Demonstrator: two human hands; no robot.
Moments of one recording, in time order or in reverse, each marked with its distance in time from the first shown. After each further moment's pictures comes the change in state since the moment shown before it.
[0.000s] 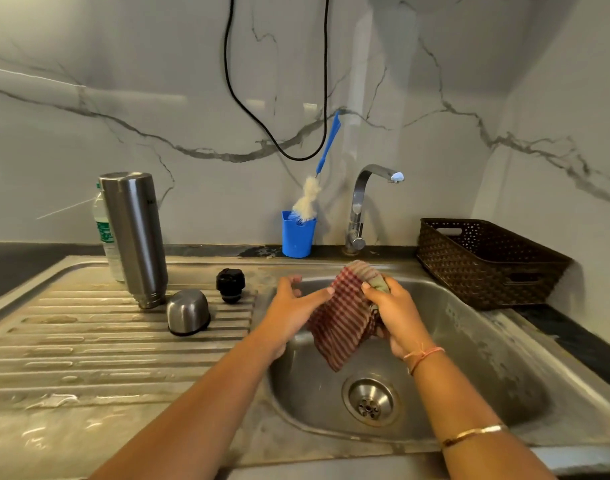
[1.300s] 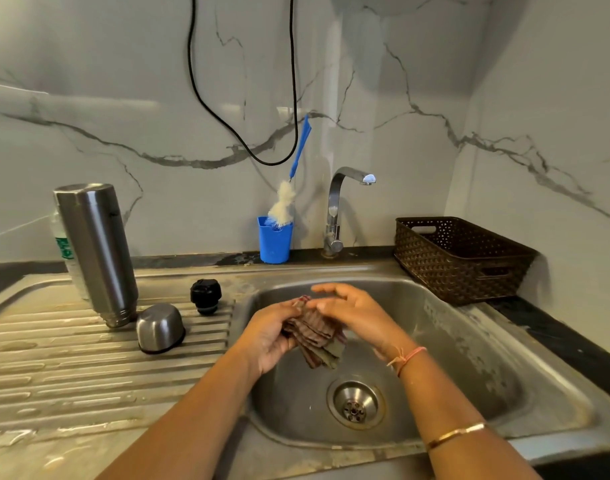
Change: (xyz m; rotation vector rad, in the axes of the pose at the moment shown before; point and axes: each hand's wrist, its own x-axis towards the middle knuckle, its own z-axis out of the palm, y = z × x) left_hand 0.005 -0.009 0.012 -0.600 -0.146 -0.189; right_hand -0.011 -0.011 -0.004 -0.249 -0.396 -0.127
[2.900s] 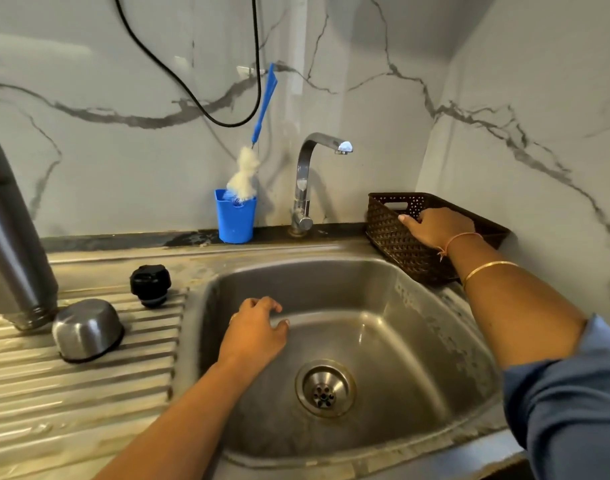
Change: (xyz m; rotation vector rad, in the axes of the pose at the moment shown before) left_hand 0.048 -0.041 -0.012 1.352 0.159 0.365; right_hand 0.072 0.014 -0.208 -1.347 0.449 0.395
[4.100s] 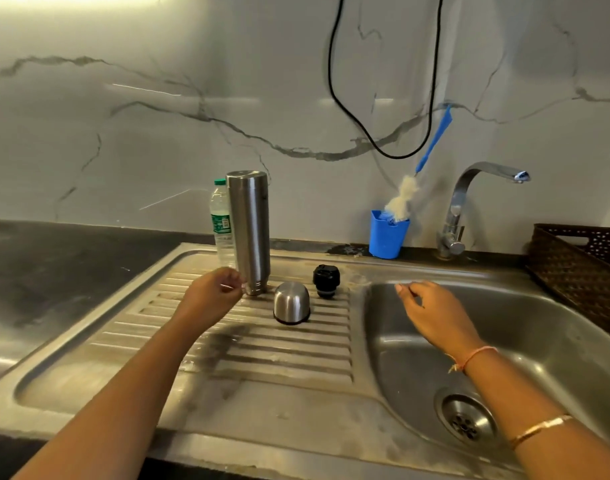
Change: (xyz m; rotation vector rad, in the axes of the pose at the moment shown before) left_hand -0.083 -0.167 -0.221 -0.035 0.417 -0.192; right_hand -0.165 -0.221 0.040 0.690 0.053 -0.490
